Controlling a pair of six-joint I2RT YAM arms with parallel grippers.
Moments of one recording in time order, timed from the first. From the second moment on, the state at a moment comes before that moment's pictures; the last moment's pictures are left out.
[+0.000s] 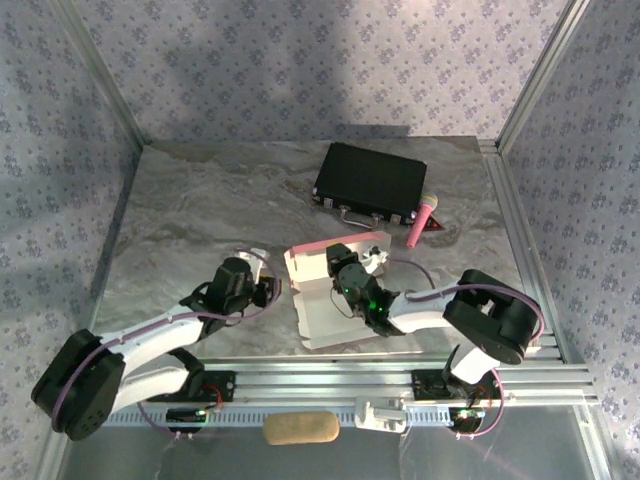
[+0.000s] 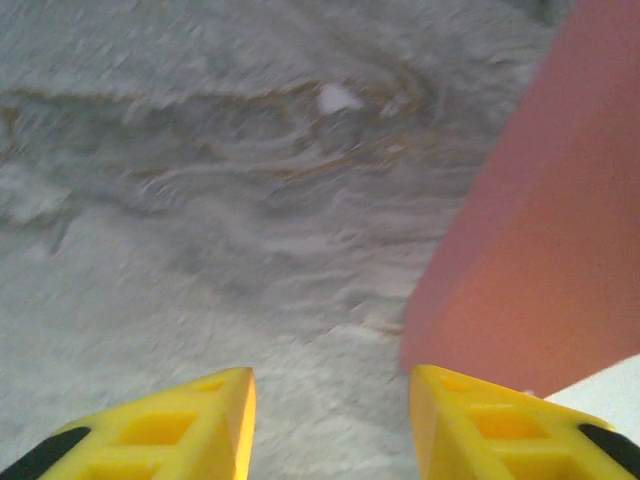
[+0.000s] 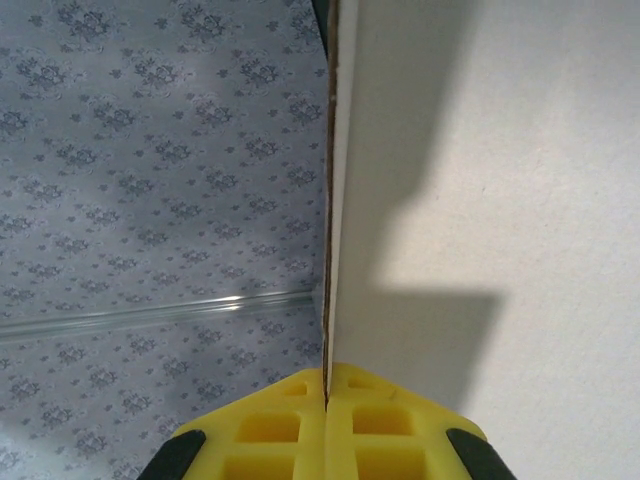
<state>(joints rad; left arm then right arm) -0.66 1.08 0.31 0.13 0.01 -0.37 0.99 1.58 0.52 0.83 0.62 1.71</state>
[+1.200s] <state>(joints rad) -0.76 1.31 0.38 0.43 -0.05 -0.26 0.96 1.62 0.51 0.93 0.57 1.70</state>
